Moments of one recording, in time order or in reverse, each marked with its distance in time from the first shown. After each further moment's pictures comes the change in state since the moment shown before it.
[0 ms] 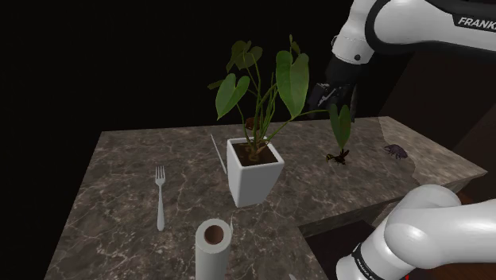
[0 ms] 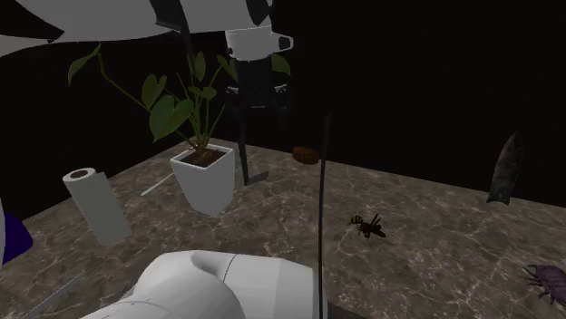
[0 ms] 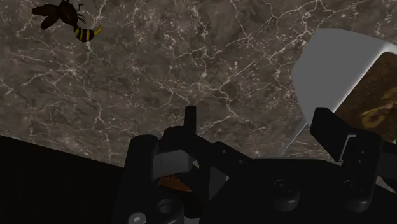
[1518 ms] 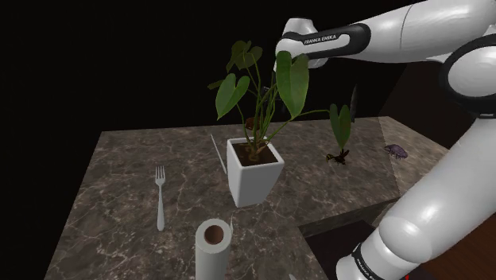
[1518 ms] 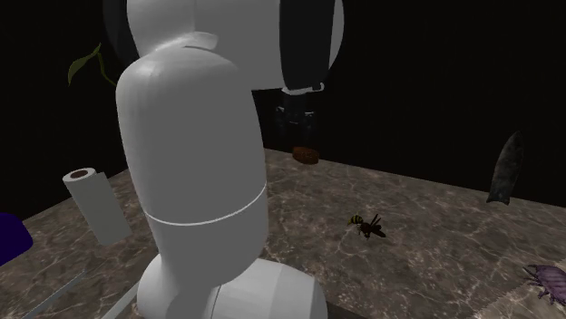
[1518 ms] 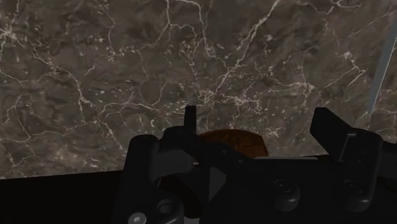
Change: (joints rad) arm -0.128 0.789 -0.022 0.404 0.010 0.324 0.275
